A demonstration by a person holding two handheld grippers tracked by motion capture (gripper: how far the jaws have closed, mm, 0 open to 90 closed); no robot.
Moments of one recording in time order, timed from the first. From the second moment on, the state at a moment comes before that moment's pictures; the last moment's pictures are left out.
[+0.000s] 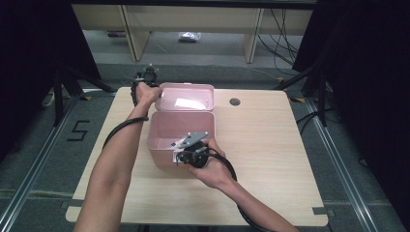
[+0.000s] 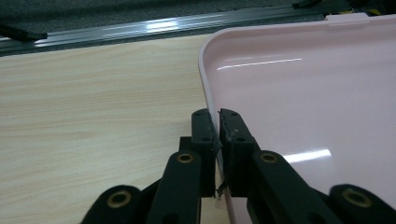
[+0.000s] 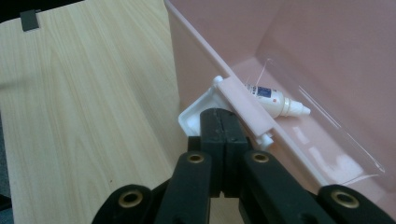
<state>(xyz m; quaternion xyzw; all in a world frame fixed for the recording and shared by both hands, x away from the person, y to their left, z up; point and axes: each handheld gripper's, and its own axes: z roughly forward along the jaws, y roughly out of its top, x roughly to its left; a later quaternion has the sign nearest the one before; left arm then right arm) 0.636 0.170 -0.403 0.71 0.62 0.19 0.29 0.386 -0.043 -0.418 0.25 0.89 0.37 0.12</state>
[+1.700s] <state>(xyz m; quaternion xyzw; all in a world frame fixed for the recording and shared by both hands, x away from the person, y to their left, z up) 0.609 0.177 -0.366 0.69 0.59 0.23 0.36 0.385 -0.042 -0.418 0.26 0.89 0.37 0.11</state>
